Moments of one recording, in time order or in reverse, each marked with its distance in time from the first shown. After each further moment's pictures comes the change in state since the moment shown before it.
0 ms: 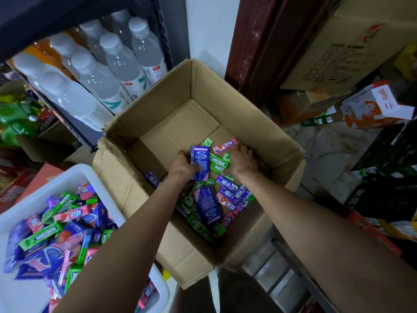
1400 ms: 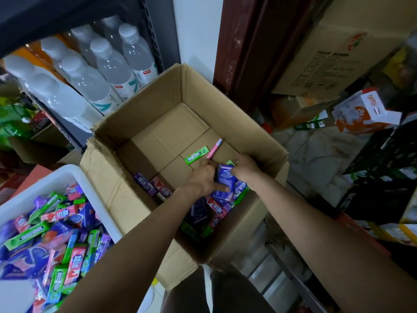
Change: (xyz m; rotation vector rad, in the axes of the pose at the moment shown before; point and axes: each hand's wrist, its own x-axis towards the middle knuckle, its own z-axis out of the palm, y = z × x) left_hand -0.018 0.014 0.059 0.585 -0.223 0.456; right_hand -0.020 0.034 -0.025 0.353 -0.110 0.105
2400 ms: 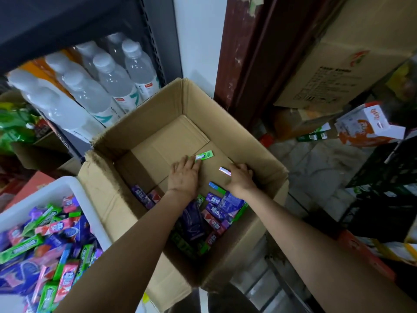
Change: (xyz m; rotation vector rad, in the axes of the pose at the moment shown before) left_hand 0.018 -0.030 -0.016 0.523 0.178 -0.139; right_hand 0.010 -0.005 0.003 -0.202 -0.003 -0.105
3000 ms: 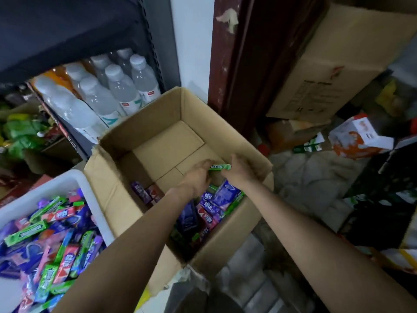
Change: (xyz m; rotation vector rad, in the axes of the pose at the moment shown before) left_hand -0.031 0.038 -0.031 -0.452 -0.030 0.171; right_hand -0.036 0.002 -0.035 0.141 0.109 -0.067
